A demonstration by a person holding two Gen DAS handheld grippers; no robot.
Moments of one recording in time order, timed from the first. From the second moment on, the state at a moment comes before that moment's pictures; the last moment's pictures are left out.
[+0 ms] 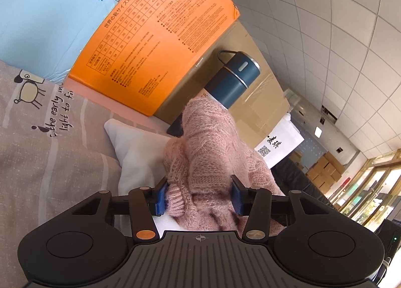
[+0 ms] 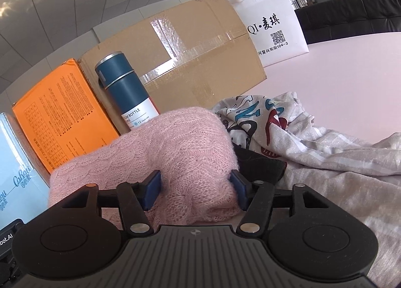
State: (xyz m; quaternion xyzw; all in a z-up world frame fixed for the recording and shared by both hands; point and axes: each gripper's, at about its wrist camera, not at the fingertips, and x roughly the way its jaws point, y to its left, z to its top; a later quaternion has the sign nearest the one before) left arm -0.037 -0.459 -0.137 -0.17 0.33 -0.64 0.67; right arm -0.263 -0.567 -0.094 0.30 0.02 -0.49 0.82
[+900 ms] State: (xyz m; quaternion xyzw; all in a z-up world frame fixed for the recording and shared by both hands) left arm -0.092 -0.324 -0.087 -0.11 0.17 -0.64 0.74; right arm -0.278 -0.492 -0.048 0.24 -0.11 -0.20 0.94
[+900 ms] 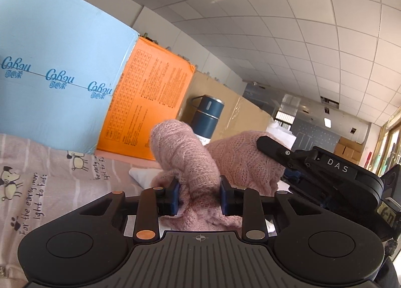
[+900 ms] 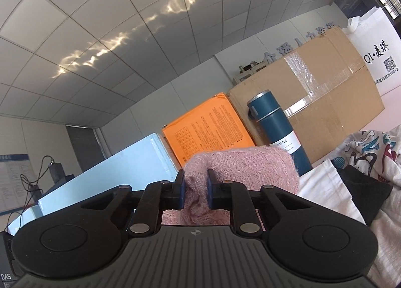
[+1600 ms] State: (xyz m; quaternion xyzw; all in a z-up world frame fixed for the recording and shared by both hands) left arm -0.095 -0.073 -0.040 -0.11 0.06 -0.56 0.82; right arm -0.244 -0.315 0.011 0.21 -0.09 0.05 0.97
